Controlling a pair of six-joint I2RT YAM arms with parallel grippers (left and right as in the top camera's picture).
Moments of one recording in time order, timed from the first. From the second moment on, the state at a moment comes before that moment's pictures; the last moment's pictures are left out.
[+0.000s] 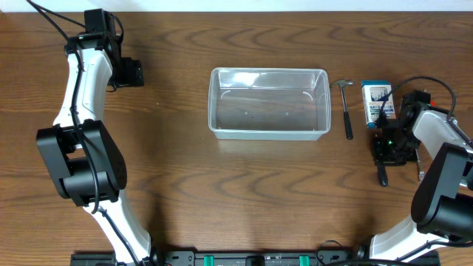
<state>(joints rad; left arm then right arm) 0.15 2.08 1.77 -0.96 -0.19 0.01 -0.32 1.83 1.05 -0.88 0.03 -0.28</state>
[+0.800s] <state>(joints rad) 0.15 2.08 1.77 -0.96 -0.19 0.01 -0.23 1.83 1.64 -0.98 -0.27 -0.16</state>
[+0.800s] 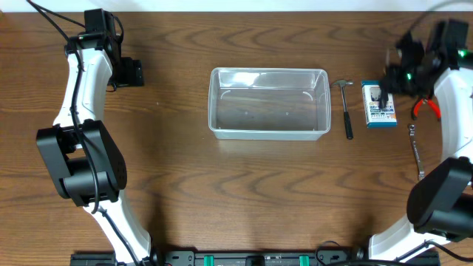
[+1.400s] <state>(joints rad) 0.15 2.08 1.77 -0.96 -0.19 0.01 0.25 1.83 1.78 -0.65 -0.29 -0.25</state>
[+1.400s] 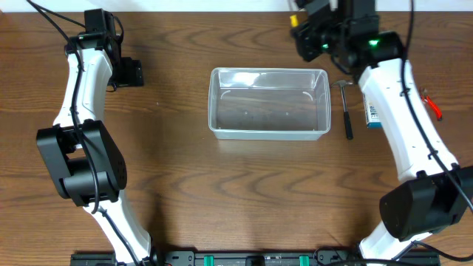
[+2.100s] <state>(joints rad) 0.15 2.08 1.77 -0.96 -0.19 0.01 0.37 2.00 1.78 -0.83 -0.21 -0.46</state>
